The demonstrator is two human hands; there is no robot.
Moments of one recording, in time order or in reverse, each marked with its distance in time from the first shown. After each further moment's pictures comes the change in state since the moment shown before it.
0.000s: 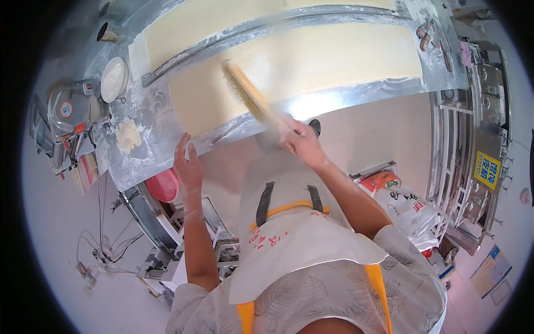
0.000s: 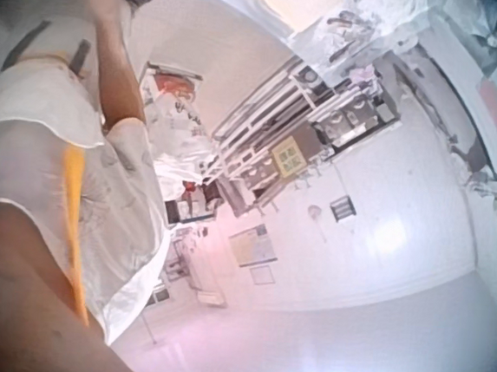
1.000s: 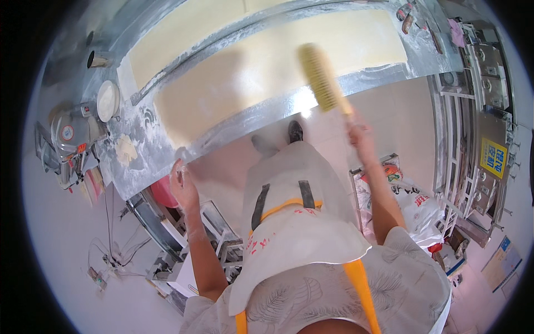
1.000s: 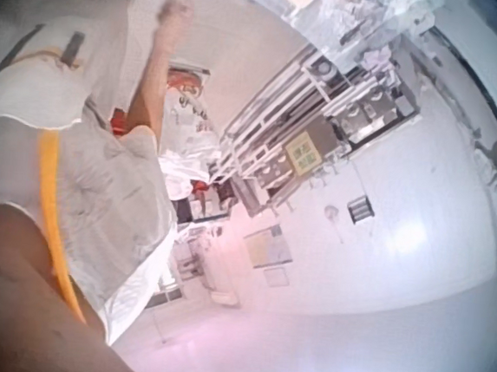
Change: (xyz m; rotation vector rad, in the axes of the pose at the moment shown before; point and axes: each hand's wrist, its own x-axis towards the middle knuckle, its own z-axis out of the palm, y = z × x) left_hand -0.058 0.039 0.014 0.006 0.033 -0.136; right_hand -0.075 0.044 -0.241 0.087 0.475 0.050
